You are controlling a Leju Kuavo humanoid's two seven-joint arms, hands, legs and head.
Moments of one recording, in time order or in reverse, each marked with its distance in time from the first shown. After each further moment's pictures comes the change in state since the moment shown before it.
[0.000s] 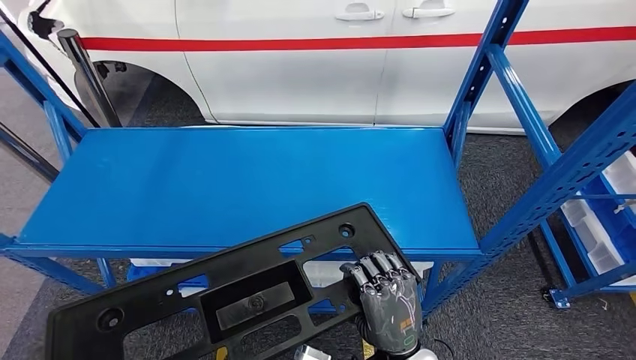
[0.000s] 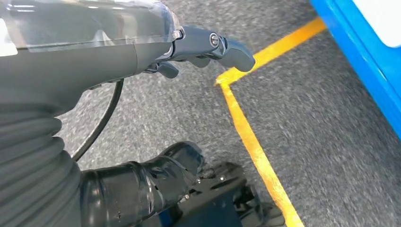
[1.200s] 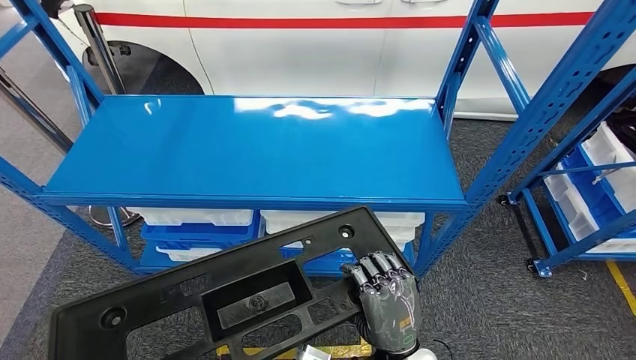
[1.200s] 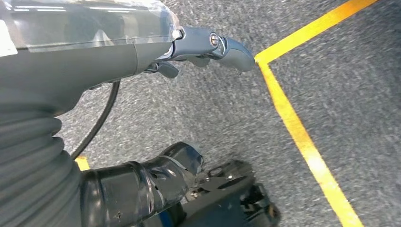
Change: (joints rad) left arm 0.002 -0.002 0.000 0.000 -0.004 -0.003 0.004; right arm 0.001 0.003 -0.008 0.015 -0.009 0.000 0.001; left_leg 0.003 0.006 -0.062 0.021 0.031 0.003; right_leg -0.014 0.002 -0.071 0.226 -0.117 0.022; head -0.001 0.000
